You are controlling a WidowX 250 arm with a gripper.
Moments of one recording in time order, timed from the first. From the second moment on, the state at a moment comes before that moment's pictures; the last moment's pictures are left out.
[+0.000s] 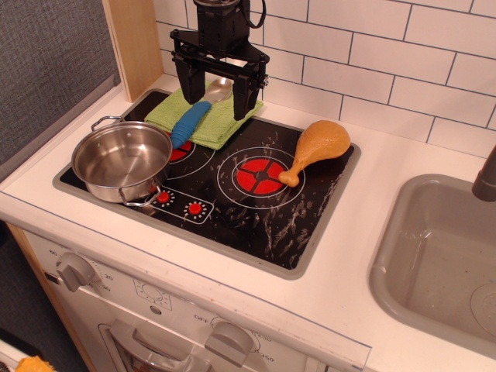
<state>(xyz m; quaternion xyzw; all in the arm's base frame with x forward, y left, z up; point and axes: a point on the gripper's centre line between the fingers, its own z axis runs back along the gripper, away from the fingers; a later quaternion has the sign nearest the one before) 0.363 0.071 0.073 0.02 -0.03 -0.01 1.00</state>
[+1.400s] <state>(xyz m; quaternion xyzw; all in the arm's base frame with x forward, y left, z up) 0.347 -0.041 0.008 -0.01 0.02 -0.13 0.99</state>
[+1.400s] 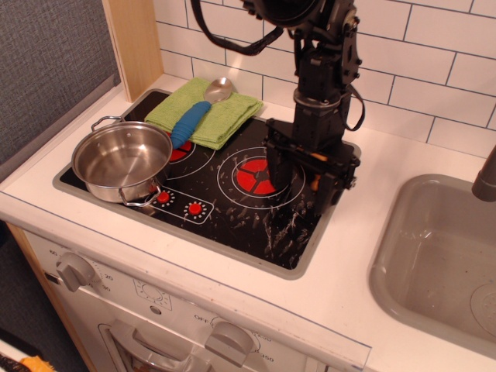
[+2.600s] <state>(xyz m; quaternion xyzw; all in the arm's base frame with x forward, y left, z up) 0.360 -0.095 0.029 0.02 0.00 0.02 1.00</state>
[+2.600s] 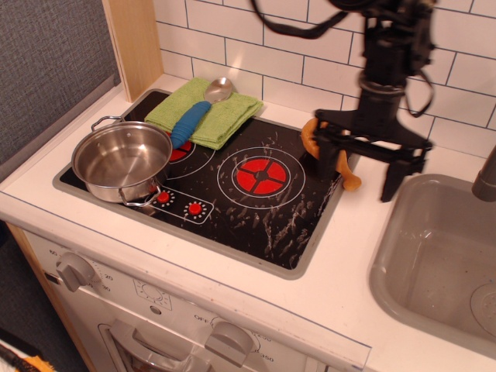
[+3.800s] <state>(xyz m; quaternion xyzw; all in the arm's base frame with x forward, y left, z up) 0.384 -0.047 0.007 0.11 -0.03 0.23 0.97</state>
